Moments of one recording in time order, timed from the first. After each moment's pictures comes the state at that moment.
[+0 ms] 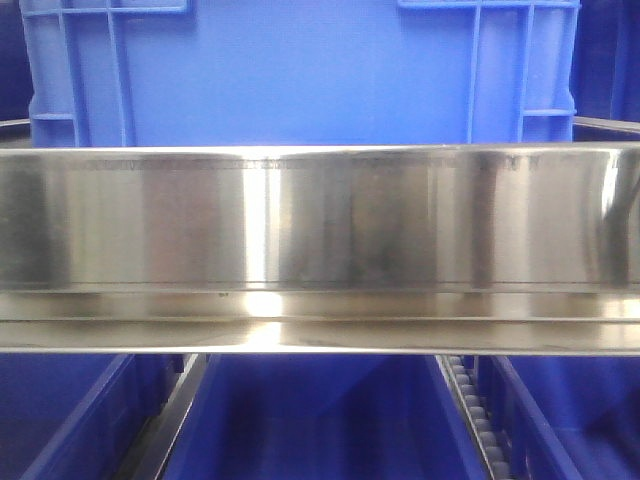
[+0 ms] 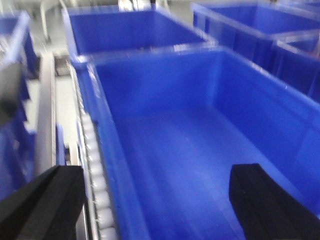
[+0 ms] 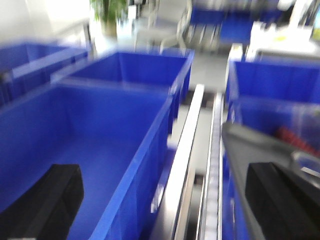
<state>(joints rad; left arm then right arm) -0.36 1.15 -1.50 0.04 0.81 -0.08 0.35 0.95 -1.47 0.13 0.86 -0.08</state>
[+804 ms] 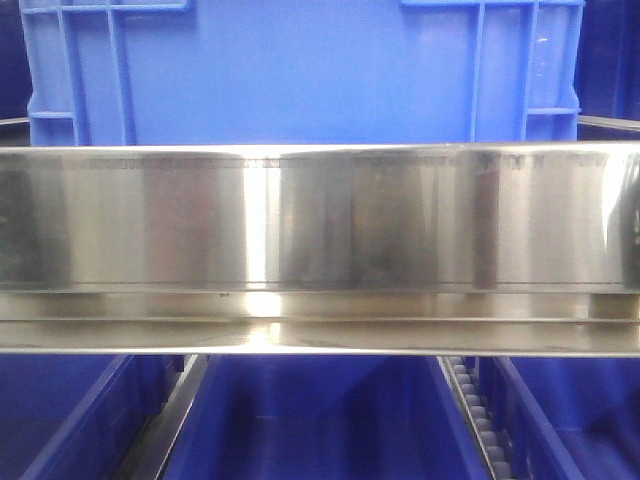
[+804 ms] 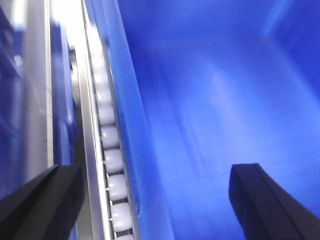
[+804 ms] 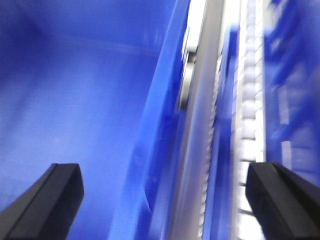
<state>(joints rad) -0.26 1.70 -1.94 -0.02 1.14 -0.08 0.45 1.65 -1.93 0.03 1.18 0.08</state>
